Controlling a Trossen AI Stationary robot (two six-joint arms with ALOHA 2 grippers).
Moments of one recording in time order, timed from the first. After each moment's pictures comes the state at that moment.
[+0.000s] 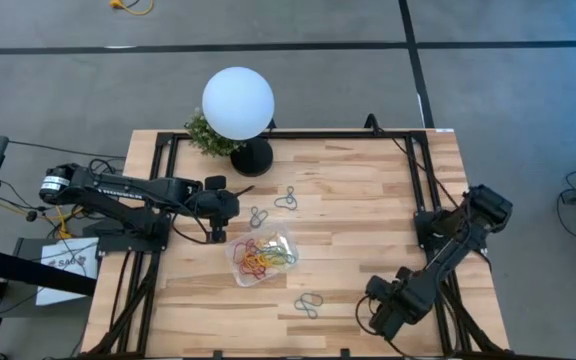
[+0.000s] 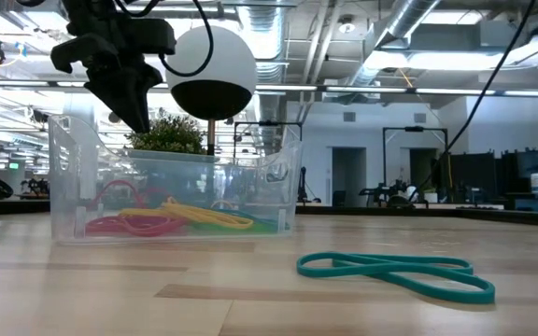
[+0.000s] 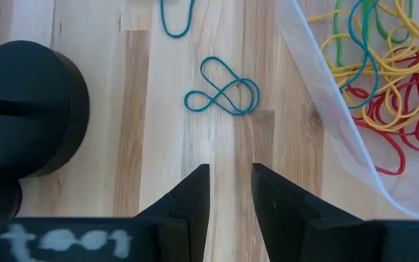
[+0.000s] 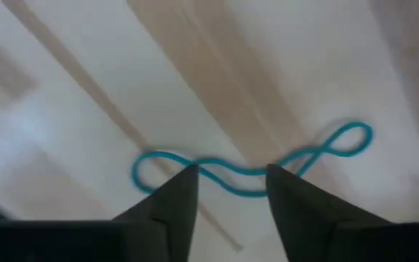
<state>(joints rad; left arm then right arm) -0.04 1.21 0.88 -0.79 -0.22 -0.01 0.88 1.74 1.08 -0.93 -0.08 1.45</state>
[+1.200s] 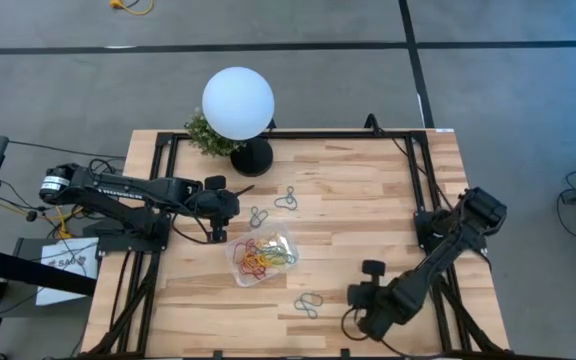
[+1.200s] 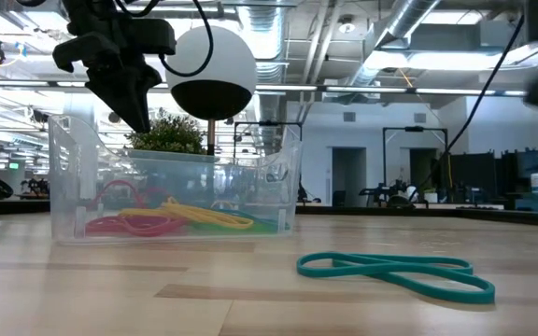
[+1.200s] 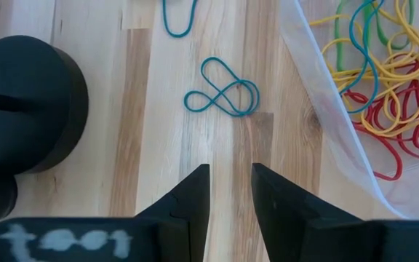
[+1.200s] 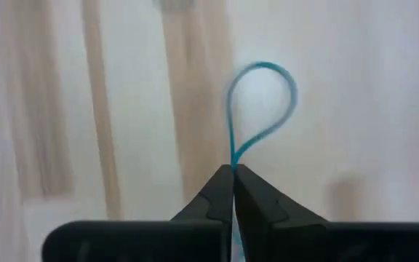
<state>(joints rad) -0.04 1.21 0.88 -0.79 -0.22 -0.04 0.84 1.79 1.11 -0.78 0.29 0.87</state>
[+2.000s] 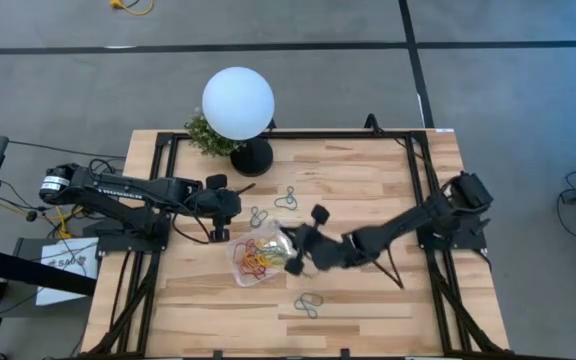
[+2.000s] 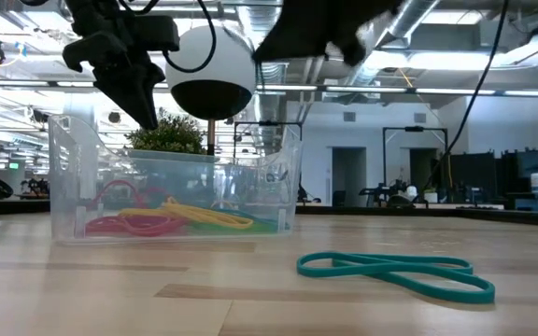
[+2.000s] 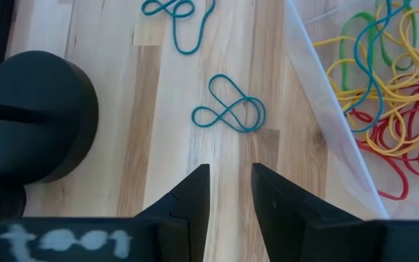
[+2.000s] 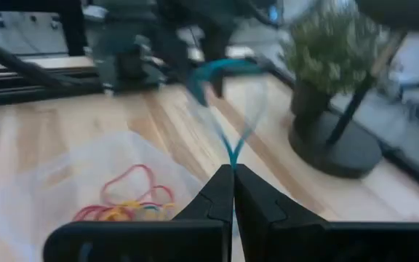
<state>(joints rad) -0.04 1.21 0.88 -0.74 -0.25 -0.04 0.39 1.77 1.11 0.19 0.81 0.19</state>
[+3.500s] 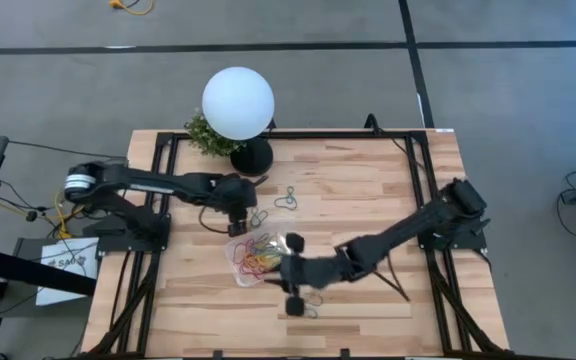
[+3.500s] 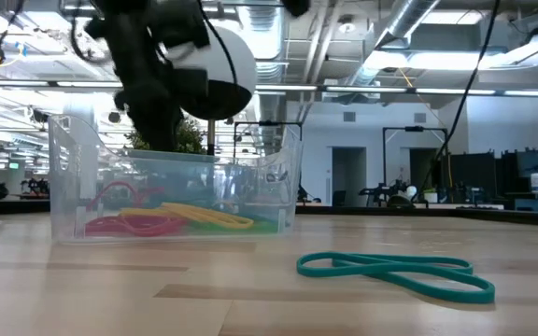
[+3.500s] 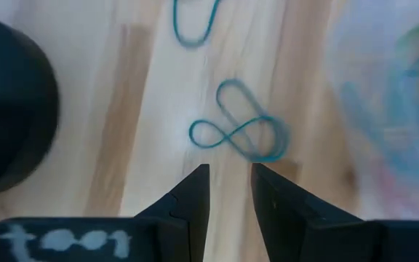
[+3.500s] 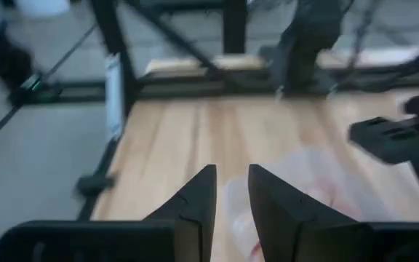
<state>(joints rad) 0.12 1.42 0.88 -0.58 -0.11 -0.04 0.45 1.85 1.38 0.05 0.35 0.20</state>
